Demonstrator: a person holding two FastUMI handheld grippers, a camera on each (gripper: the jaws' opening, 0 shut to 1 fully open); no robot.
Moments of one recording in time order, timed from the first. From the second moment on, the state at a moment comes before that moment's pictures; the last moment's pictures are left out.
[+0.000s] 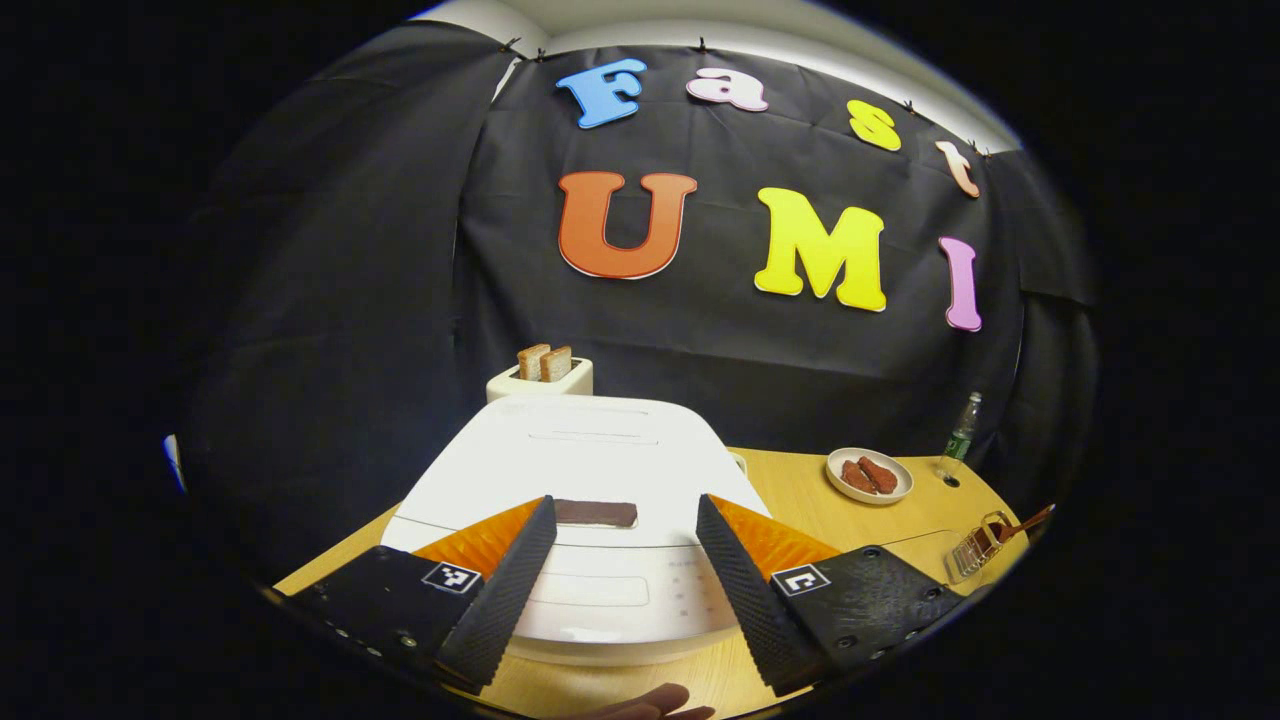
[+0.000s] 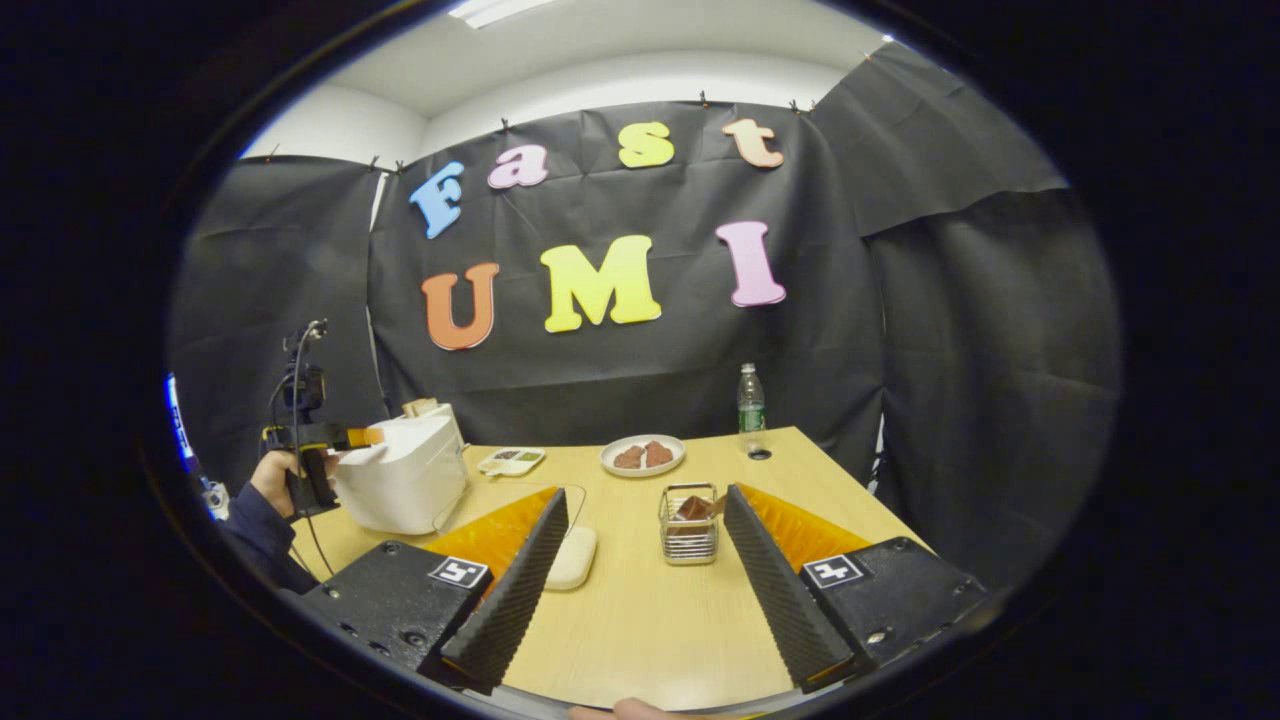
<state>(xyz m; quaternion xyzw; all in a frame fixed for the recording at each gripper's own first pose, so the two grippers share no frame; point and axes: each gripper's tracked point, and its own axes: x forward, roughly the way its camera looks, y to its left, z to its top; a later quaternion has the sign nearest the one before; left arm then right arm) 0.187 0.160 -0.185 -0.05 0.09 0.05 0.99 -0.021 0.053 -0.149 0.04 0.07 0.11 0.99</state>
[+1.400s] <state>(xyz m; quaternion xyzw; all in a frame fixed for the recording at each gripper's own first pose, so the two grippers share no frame) -0.099 0.020 -0.124 0.03 0.02 0.10 0.99 -0.082 0.064 -0.089 0.01 -0.01 0.11 0.99</state>
